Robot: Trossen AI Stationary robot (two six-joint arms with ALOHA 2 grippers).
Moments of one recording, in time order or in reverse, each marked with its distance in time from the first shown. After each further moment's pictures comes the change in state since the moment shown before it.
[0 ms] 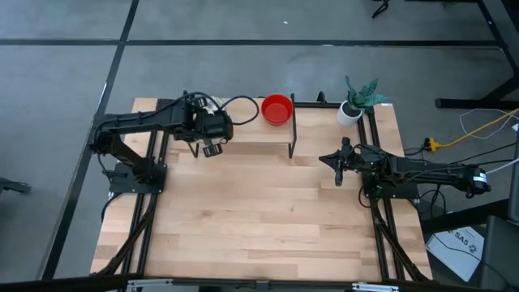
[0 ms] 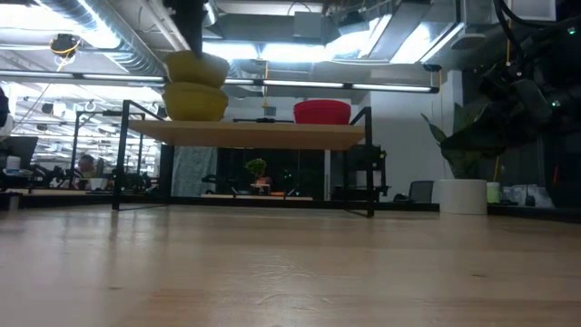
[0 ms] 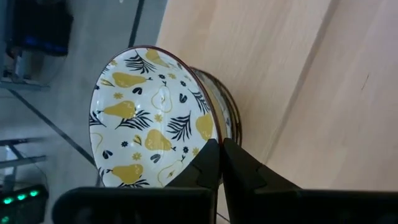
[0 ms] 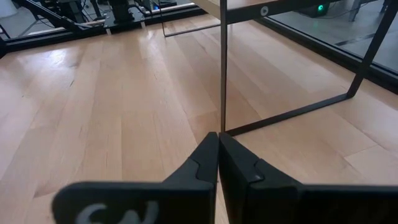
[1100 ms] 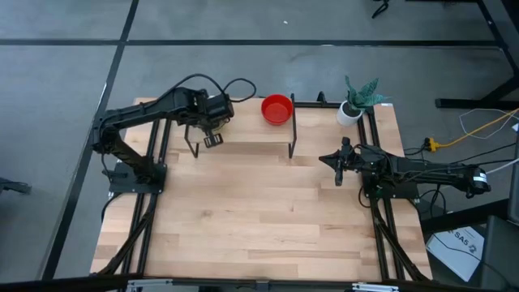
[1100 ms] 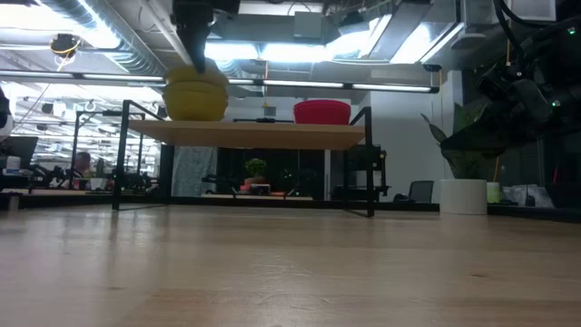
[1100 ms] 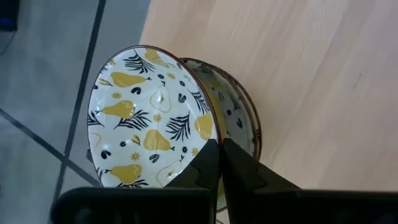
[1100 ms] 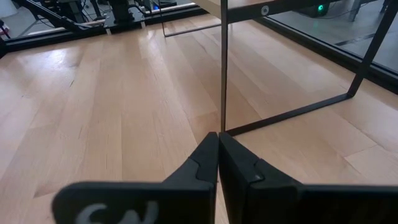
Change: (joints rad) left arm 0.191 0.010 0.000 0.050 0.190 0.122; right arm 0.000 0.000 0.000 0.000 0.000 0.000
